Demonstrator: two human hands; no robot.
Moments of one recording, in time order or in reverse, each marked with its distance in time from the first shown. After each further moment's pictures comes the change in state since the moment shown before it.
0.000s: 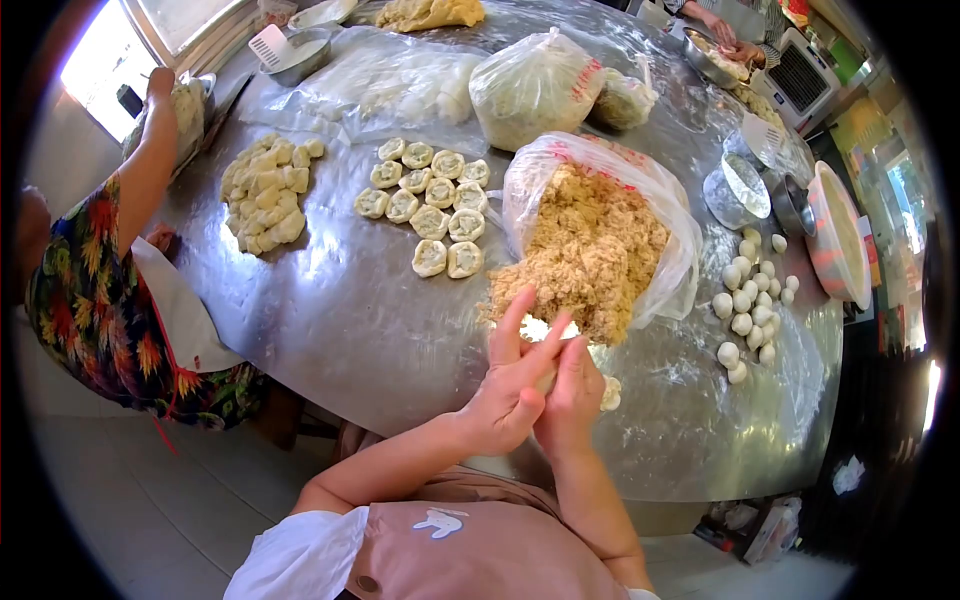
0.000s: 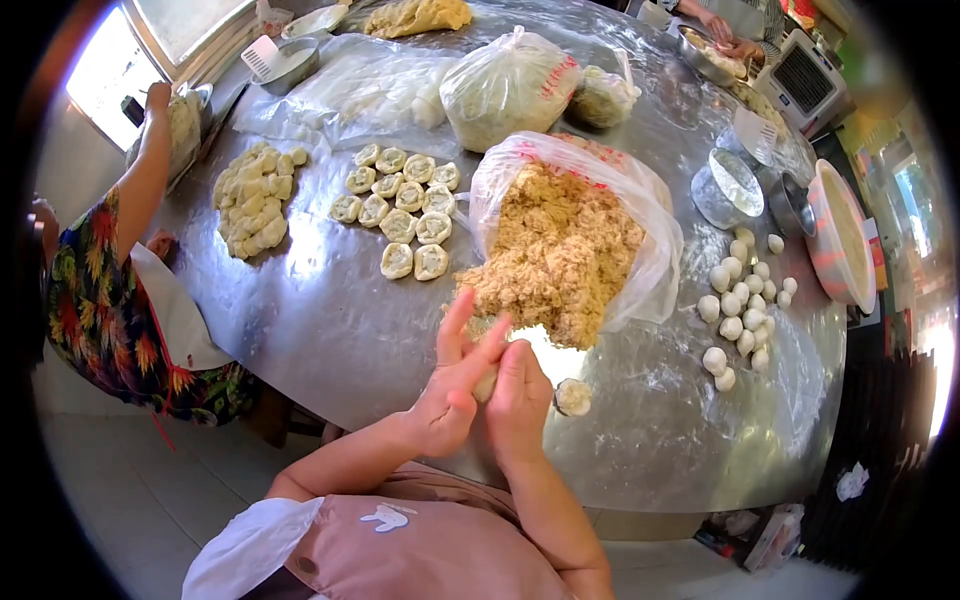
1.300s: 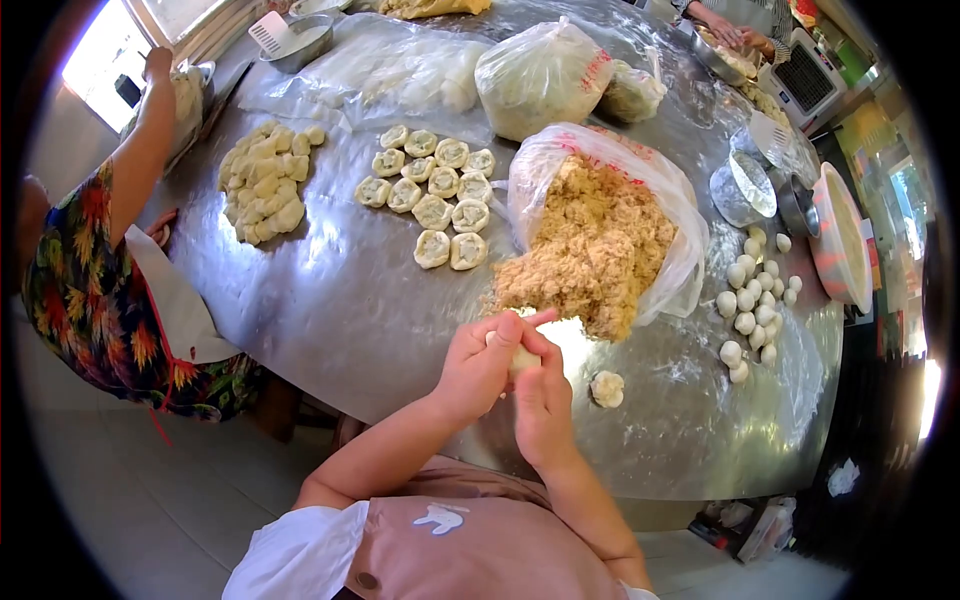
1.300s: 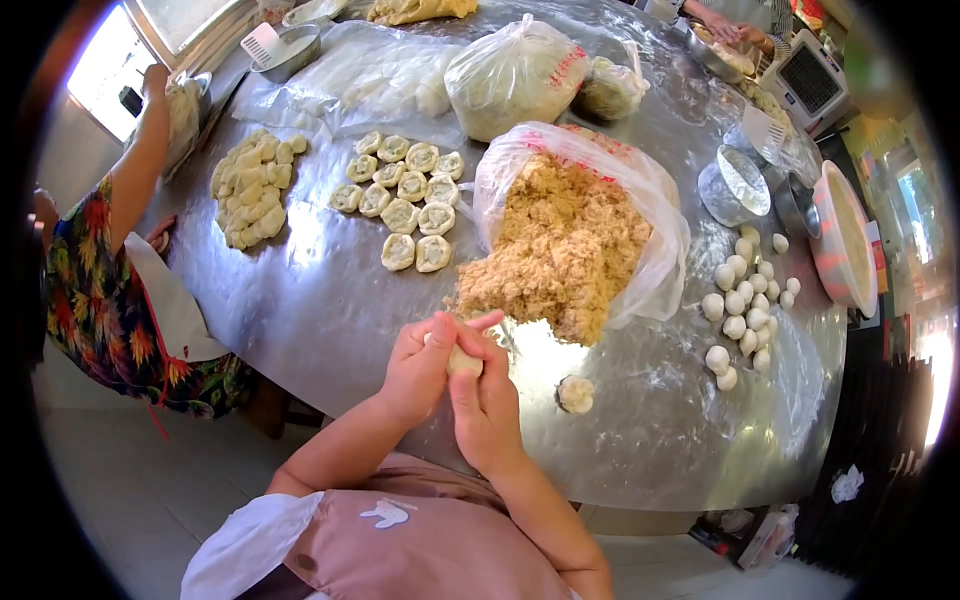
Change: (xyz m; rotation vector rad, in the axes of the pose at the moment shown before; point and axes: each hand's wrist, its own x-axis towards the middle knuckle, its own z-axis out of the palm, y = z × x) left_hand 0.000 -0.021 -0.023 -0.896 -0.014 -0.637; right_hand -0.009 0.013 0.018 -0.234 -0.183 -0.212
